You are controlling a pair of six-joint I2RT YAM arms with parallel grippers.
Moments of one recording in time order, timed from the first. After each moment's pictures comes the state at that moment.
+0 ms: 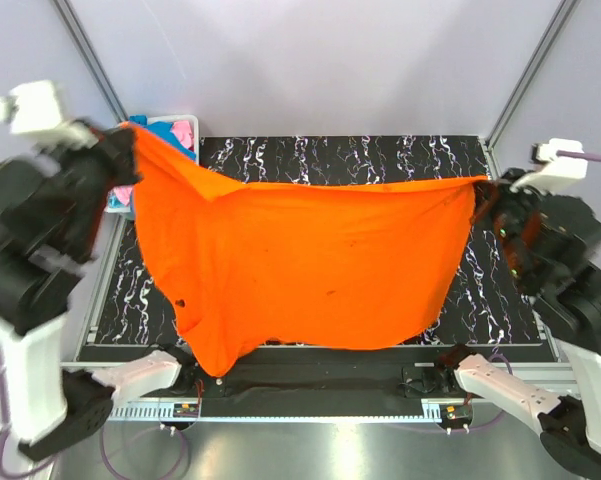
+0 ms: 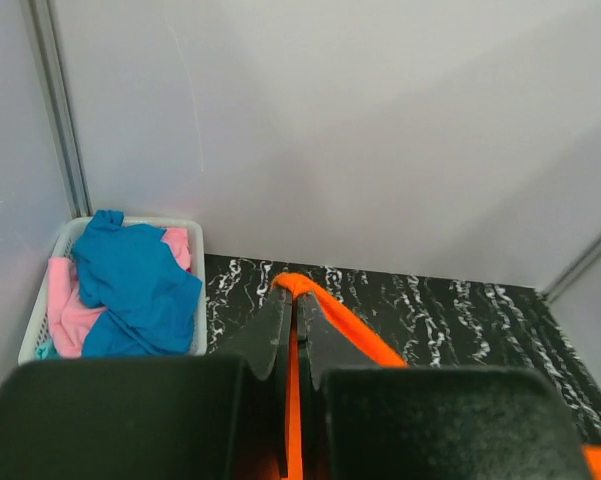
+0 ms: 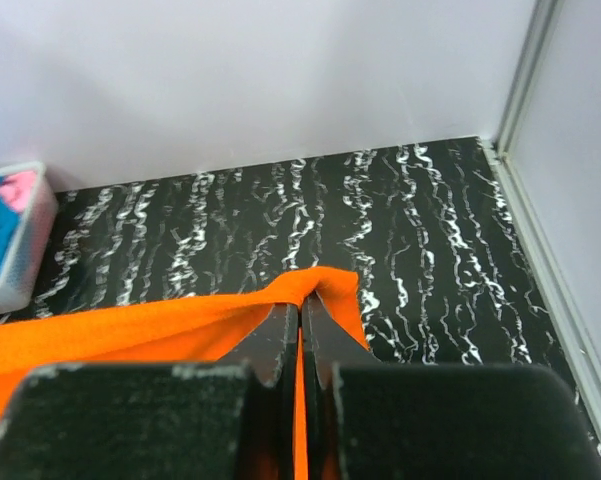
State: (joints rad) left arm -0.49 1.01 2.01 -0.87 -0.43 -0.17; right arm 0.56 0.85 1.62 -0.87 0.55 0.23
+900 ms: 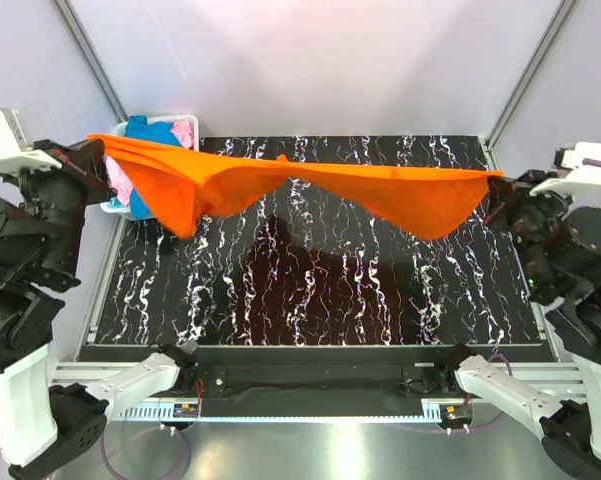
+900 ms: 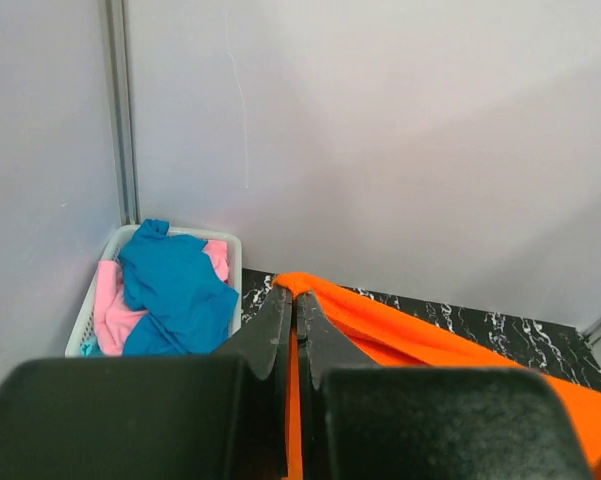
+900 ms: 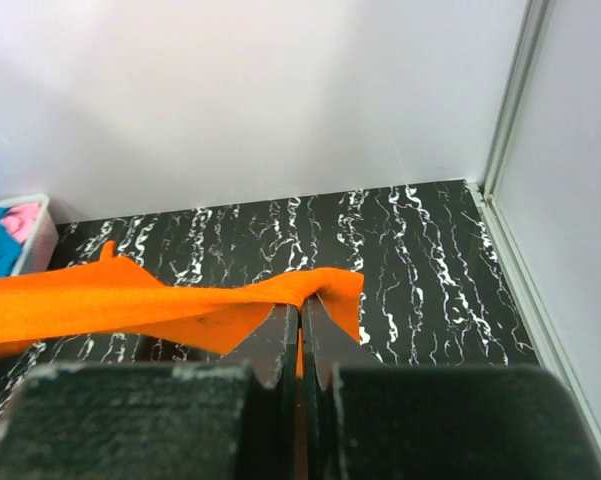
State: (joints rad) left arm -0.49 0.99 1.97 -0.82 -0.54 -0.13; right arm 0.56 0.85 1.63 -0.79 0.58 0.15
